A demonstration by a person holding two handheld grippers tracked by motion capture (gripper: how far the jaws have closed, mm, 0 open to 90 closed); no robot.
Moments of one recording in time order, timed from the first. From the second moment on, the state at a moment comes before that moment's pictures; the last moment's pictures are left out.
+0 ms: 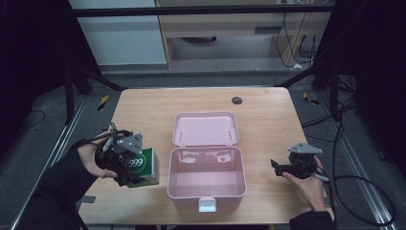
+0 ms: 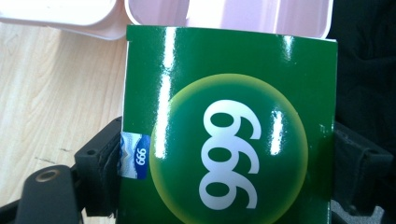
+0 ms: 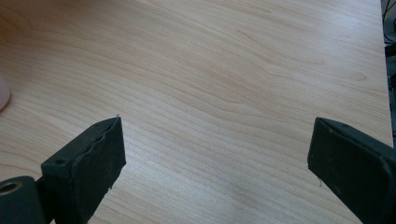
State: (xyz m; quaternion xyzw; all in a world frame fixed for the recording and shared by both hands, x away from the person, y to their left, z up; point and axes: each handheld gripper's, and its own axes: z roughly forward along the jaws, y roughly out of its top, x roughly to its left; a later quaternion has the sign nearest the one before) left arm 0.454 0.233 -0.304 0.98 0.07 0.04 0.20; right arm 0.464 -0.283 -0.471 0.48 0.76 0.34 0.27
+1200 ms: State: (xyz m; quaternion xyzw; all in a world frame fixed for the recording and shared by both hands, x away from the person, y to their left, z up) left arm 0.461 0.179 -0.275 0.98 0.03 0.04 0.22; right arm 0.463 -0.284 -0.472 0.48 0.76 0.34 0.27
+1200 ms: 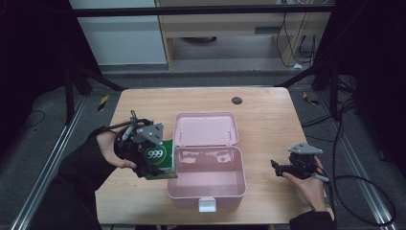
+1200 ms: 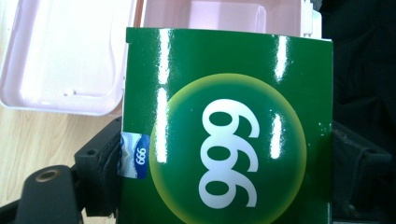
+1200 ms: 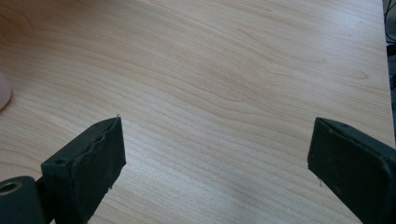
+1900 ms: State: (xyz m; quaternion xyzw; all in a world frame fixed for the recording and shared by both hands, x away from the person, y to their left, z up) left arm 0.465 0.148 -0.283 0.98 0.01 0.03 0.22; right arm 0.463 -0.283 -0.474 0.48 0.76 0.34 0.26
